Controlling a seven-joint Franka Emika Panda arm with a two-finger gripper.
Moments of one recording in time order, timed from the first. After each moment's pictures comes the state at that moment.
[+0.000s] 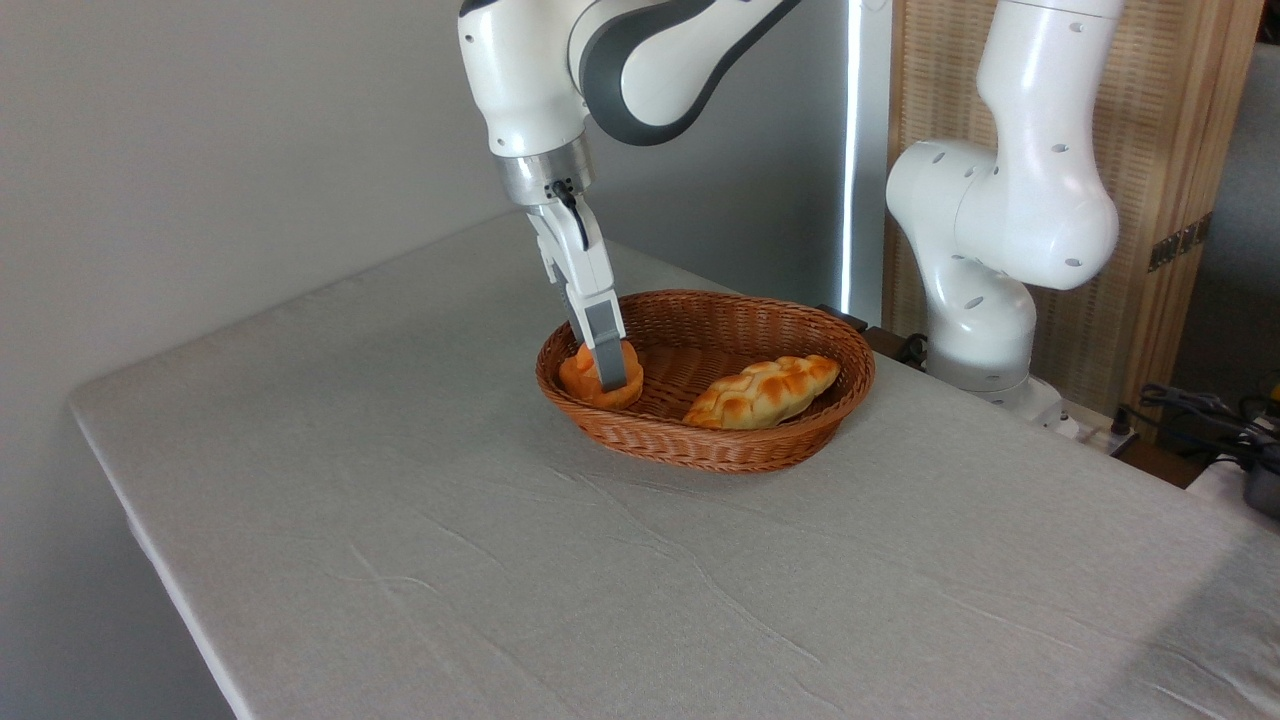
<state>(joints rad) -0.15 -0.31 -0.32 -2.35 -0.12 1.98 0.73</state>
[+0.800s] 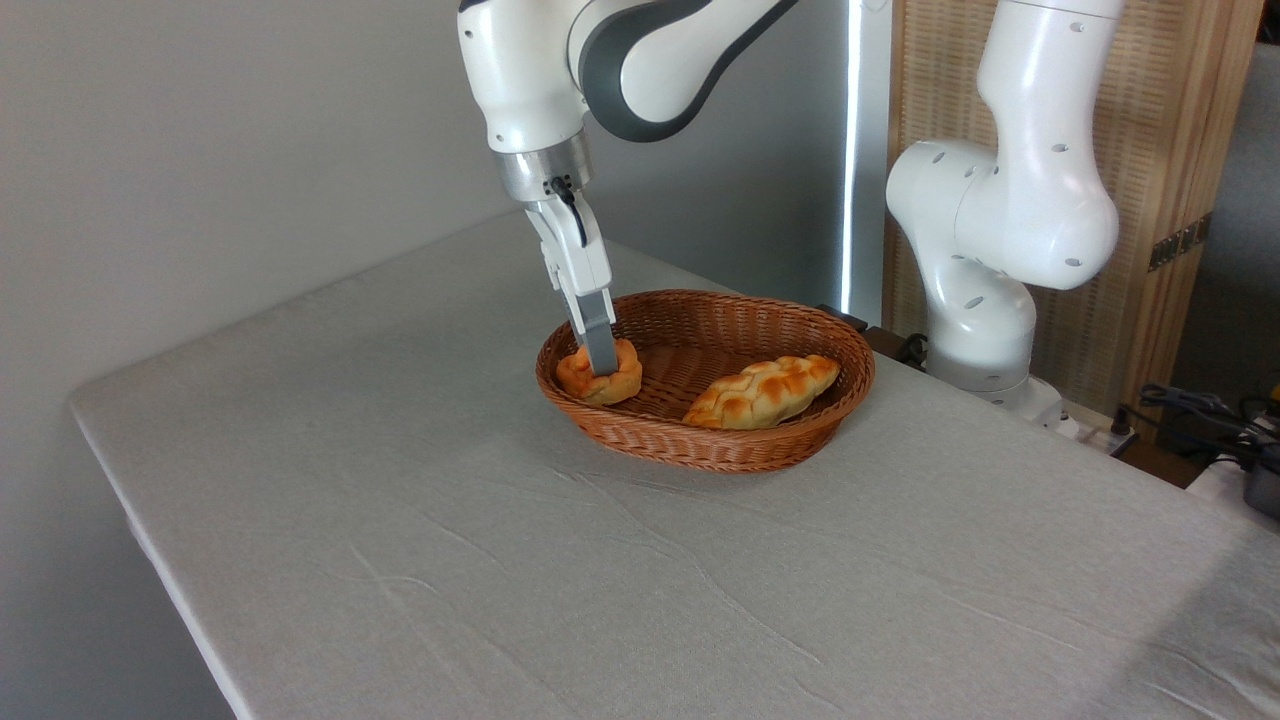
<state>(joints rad) -0.15 -0.31 -0.32 -2.34 -0.12 1.98 0.74</state>
